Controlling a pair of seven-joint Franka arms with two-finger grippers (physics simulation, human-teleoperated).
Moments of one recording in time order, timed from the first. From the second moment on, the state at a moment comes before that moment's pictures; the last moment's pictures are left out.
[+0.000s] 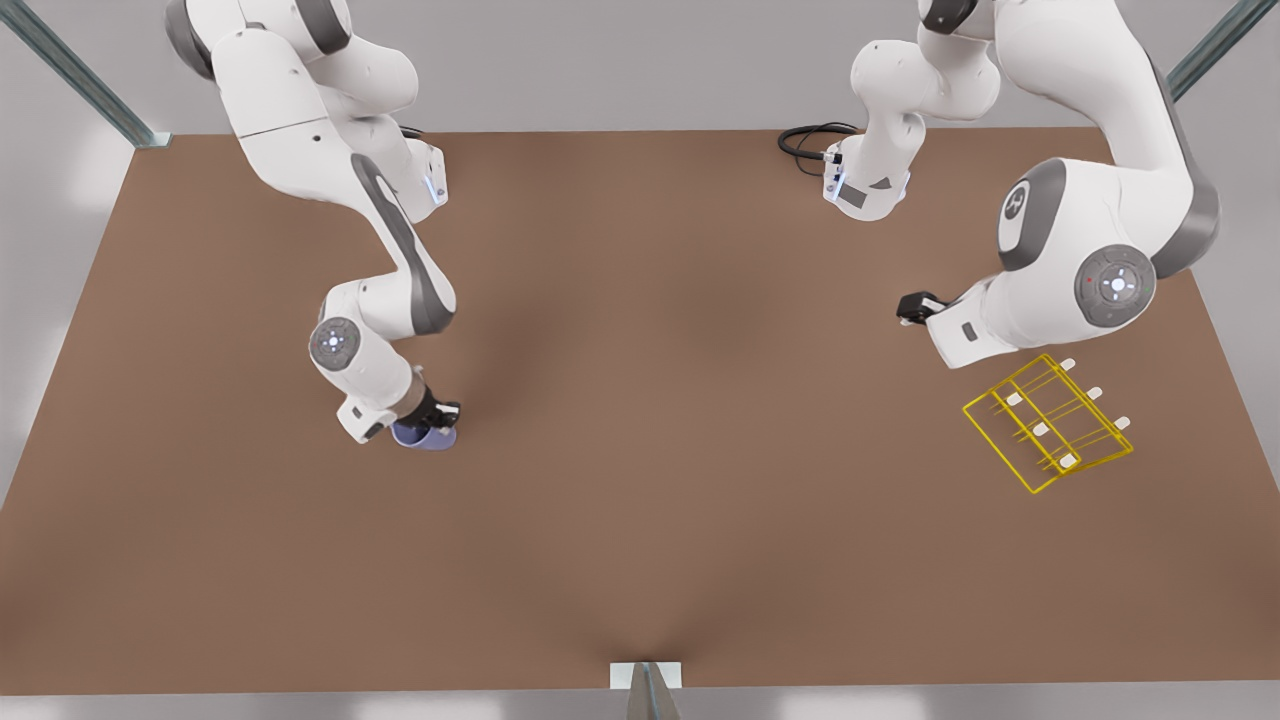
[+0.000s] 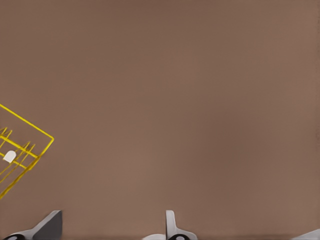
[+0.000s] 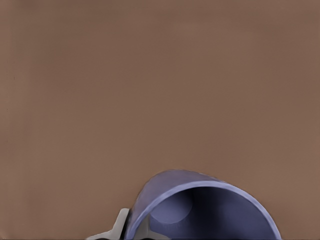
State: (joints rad) left arm -0.30 0.25 0.15 -1.39 -0.09 1.30 0.18; right arm 0.16 0.34 0.14 -1.99 0.13 2.44 0.21
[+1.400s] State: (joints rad) left arm -0.51 0.19 0.14 -1.67 -0.05 1.38 -0.10; right arm 0.30 0.81 0.34 -1.54 0.93 2.53 0.37
